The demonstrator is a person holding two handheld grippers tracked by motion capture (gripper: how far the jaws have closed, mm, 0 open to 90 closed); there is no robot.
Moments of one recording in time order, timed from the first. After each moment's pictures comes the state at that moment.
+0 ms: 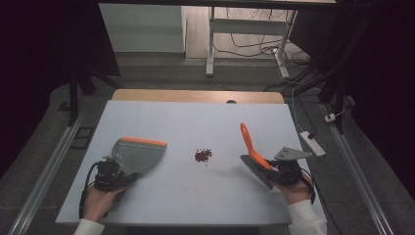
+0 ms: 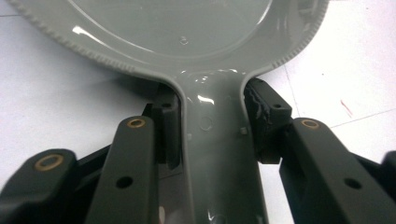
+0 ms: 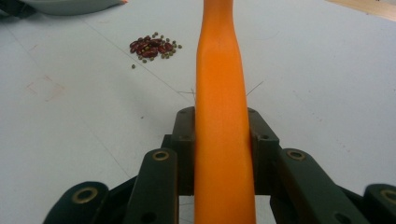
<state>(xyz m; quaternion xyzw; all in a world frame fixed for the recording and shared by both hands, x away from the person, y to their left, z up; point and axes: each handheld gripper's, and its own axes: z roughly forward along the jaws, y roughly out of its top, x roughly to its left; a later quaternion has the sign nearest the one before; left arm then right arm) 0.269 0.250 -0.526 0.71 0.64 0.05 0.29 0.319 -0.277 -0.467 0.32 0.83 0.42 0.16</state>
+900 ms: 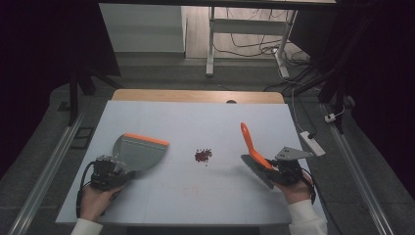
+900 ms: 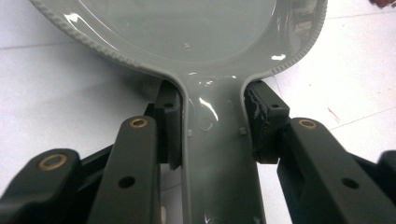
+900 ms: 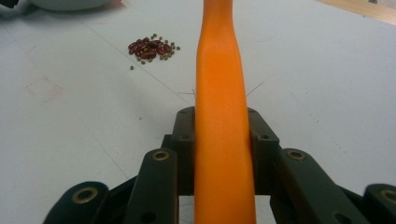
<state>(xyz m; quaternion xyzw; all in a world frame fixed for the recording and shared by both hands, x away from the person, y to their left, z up) 0.266 0.259 -0.521 0.72 0.61 0.07 0.33 0.319 -0.278 -0.466 0.32 0.83 0.42 0.17</state>
